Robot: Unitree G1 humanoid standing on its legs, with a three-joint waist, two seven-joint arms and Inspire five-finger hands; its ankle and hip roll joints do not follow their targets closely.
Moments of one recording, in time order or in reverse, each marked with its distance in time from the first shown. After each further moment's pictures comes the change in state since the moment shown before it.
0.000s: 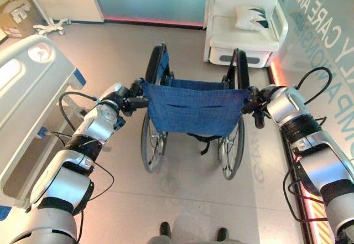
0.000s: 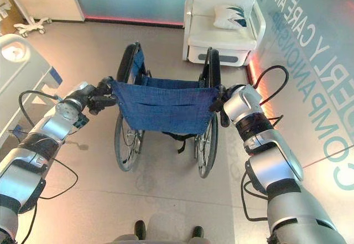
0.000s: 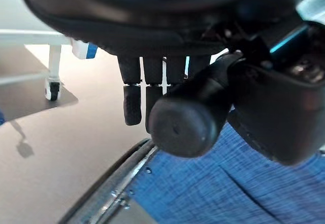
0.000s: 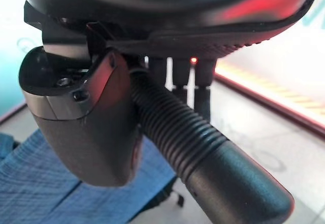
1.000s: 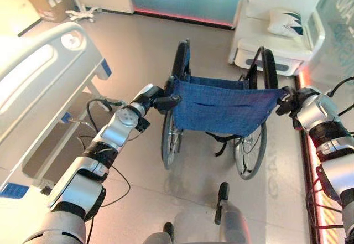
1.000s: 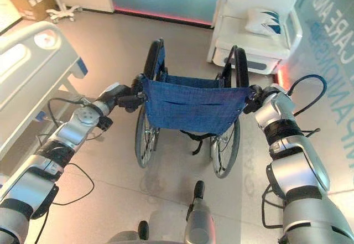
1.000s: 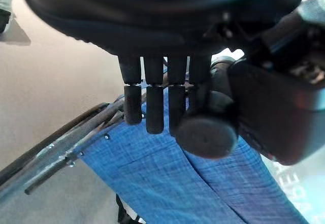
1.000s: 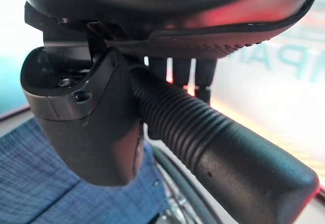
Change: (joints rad) left arm 0.008 -0.146 -0.041 -0.031 -0.164 -0.134 -0.074; right arm 0.034 -0.172 0.013 0.279 -0.018 -0.283 -0.147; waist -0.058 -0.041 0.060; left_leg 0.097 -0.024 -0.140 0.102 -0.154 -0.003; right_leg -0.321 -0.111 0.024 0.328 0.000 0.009
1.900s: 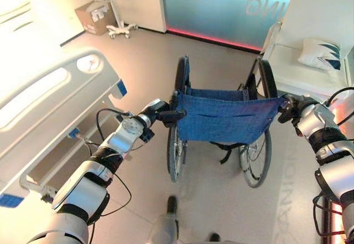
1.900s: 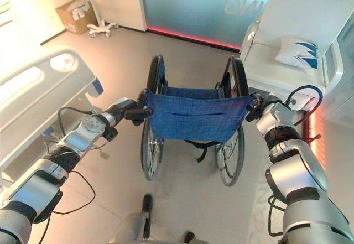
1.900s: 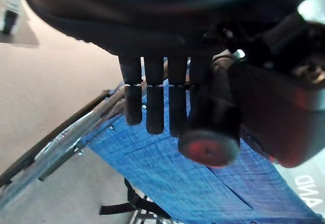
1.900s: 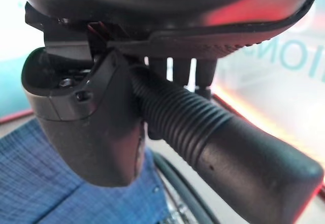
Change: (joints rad) left arm 0.060 -0.009 -0.047 0.000 -0.057 -0.005 -0.035; right arm 0.025 -0.008 0.083 0.059 0.033 -0.087 -0.087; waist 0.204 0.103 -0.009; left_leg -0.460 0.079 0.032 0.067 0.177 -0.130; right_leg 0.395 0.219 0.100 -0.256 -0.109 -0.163
